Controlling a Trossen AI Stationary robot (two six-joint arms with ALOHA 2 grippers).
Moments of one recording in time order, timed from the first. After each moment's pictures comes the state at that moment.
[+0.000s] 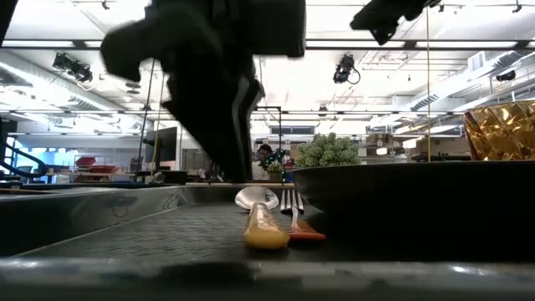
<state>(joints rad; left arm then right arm) -0.40 2.06 1.51 -0.70 -0.23 -0.20 0.00 1.00 0.91 -0.39 -0.06 -0.01</state>
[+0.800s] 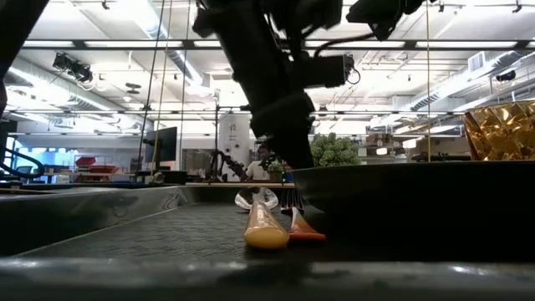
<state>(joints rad) -0.18 2.10 1.51 -0.47 -0.34 -0.01 0.05 1.02 0.91 -0.34 0.01 0.05</state>
